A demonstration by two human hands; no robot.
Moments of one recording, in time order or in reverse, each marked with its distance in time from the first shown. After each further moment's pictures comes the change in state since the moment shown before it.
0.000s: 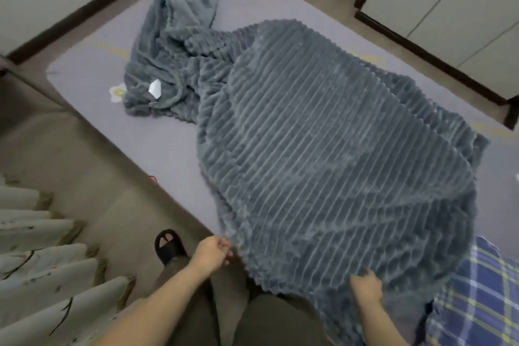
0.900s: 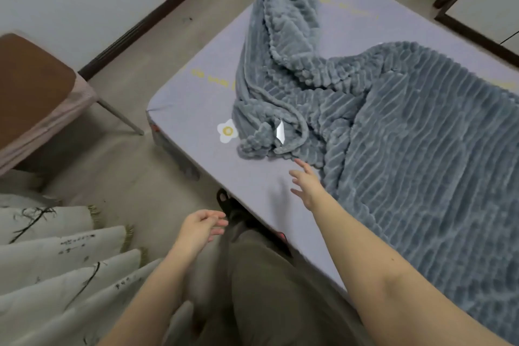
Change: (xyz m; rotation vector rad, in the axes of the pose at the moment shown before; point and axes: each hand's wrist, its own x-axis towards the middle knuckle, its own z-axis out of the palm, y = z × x) left_hand 0.122 -0.024 -0.488 -0.414 0.124 -0.021; right_hand -0.245 -0.548 0.321 0.570 -0.586 -0.386
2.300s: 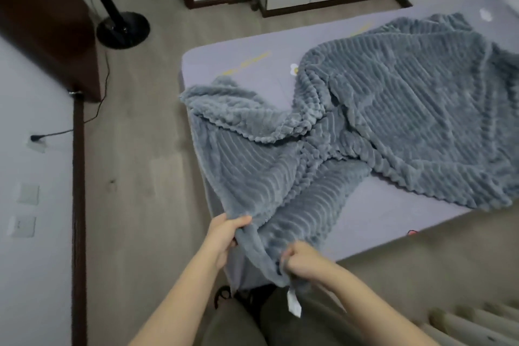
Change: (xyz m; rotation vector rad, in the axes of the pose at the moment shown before) left_hand 0.287 0.418 -0.213 0.484 -0.696 0.065; right_hand -0.017 -0.237 0.383 -0.150 0.178 0.054
